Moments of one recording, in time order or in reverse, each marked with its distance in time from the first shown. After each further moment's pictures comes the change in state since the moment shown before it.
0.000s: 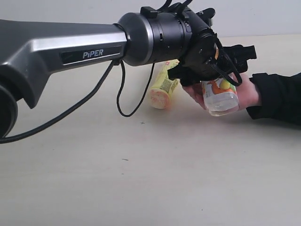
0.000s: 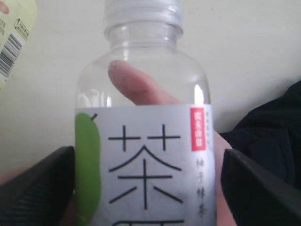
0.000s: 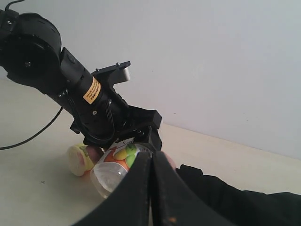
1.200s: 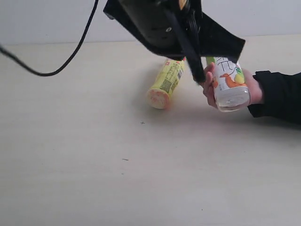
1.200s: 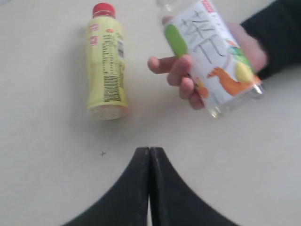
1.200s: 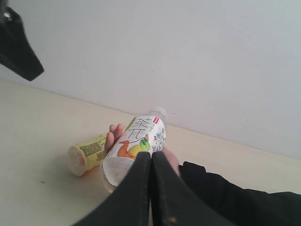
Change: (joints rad) left arm -0.177 -0.579 0.323 0.196 0.439 0.385; right arm 0.000 0.000 0.000 0.000 0.000 0.000
